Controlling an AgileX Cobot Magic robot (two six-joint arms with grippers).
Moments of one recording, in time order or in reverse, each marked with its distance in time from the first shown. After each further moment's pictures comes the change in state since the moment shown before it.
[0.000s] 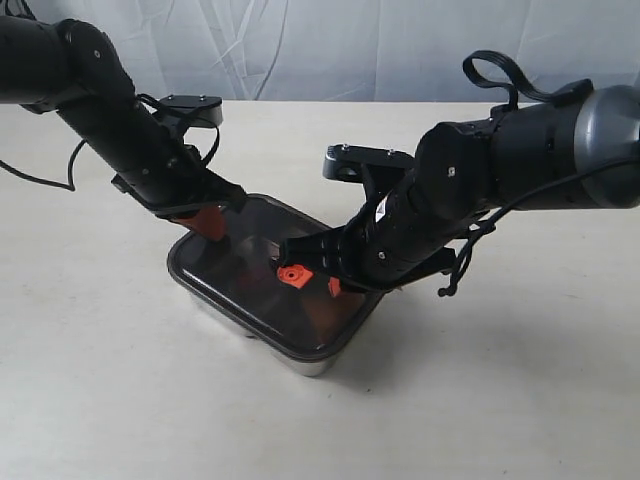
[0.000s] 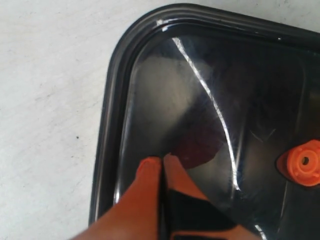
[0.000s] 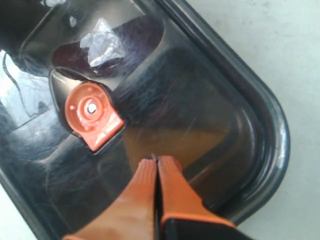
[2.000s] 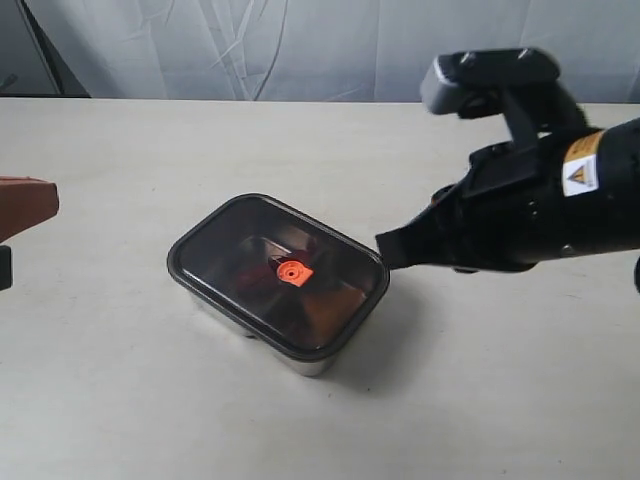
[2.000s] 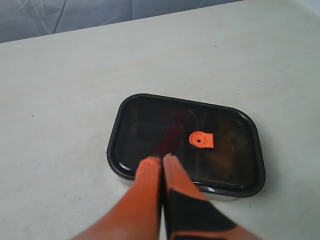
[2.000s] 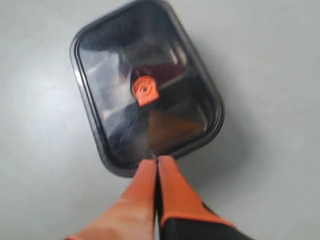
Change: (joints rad) left arm 0.000 -1.227 0.689 -0.064 -0.305 0.014; right arm 0.002 -0.654 0.171 -0.166 0.113 -0.128
